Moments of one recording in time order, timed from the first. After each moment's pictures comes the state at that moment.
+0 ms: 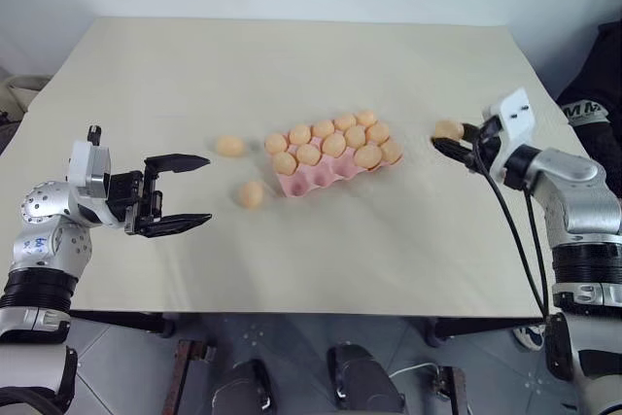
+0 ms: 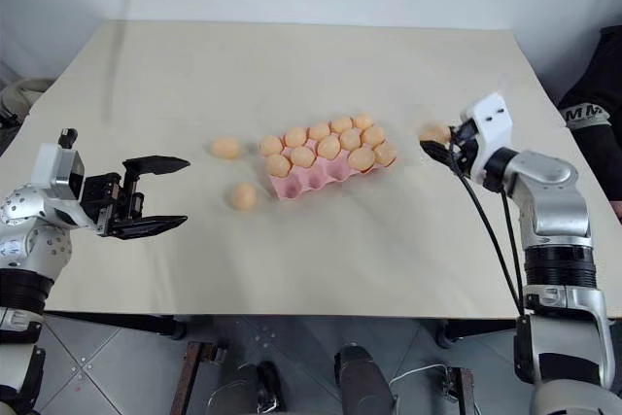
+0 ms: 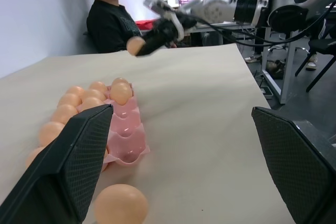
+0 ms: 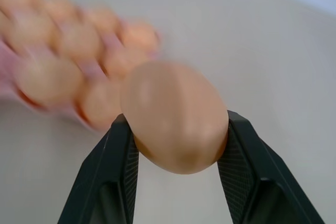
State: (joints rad) left arm -0.54 0.88 -0.05 0.49 -0.92 -0.20 -1.50; right arm -0.70 -0.64 -0.13 0.19 0.26 0.46 0.78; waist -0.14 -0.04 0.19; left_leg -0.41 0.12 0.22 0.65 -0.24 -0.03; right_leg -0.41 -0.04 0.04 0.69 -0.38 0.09
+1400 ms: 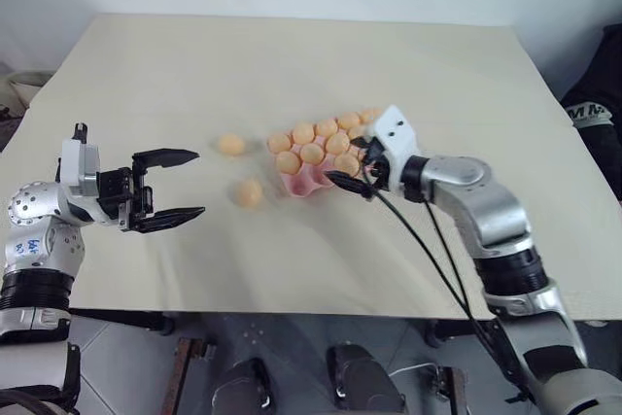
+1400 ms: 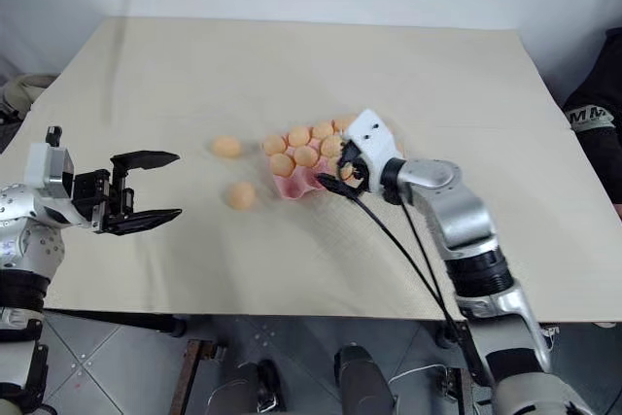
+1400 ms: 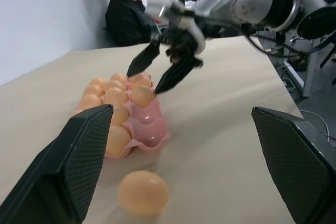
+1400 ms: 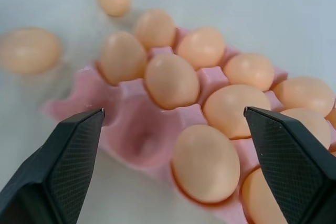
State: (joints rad) left arm -0.54 0.85 0.07 0.53 -0.81 -0.21 -1.50; right arm -0.73 -0.48 0.12 -0.07 0.24 0.70 0.73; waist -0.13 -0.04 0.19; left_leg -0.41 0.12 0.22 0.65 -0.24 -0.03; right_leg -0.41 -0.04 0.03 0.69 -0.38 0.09
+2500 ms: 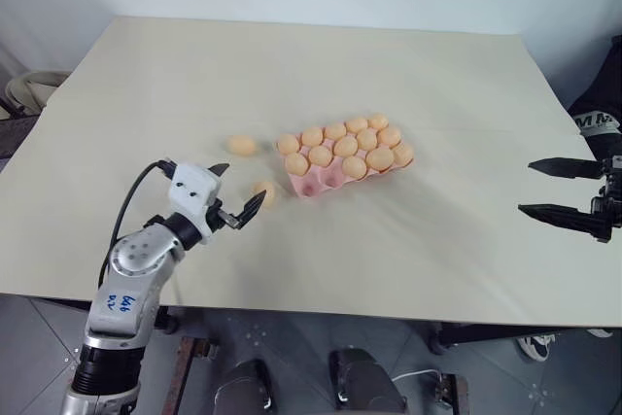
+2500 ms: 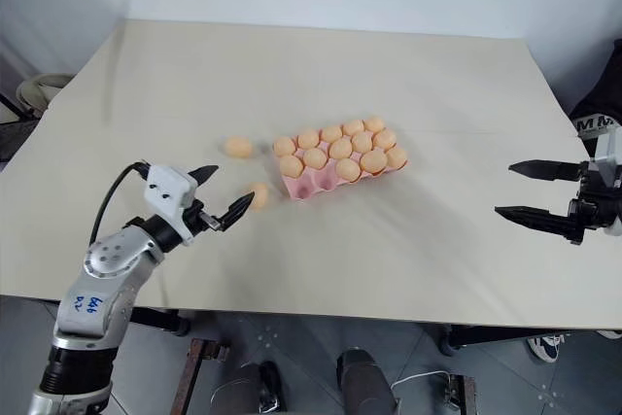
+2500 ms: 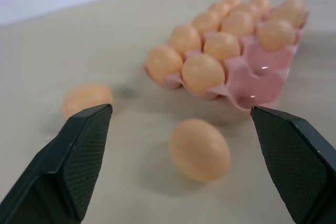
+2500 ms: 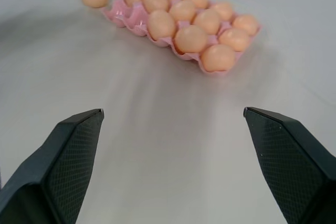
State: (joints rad) left arm -0.19 0.46 0.06 -0.39 -0.24 0.46 -0.33; right arm -0.42 -1.10 -0.33 0.44 0.53 0.20 1.54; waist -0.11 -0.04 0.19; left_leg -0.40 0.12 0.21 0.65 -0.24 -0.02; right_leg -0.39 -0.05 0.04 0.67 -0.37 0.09
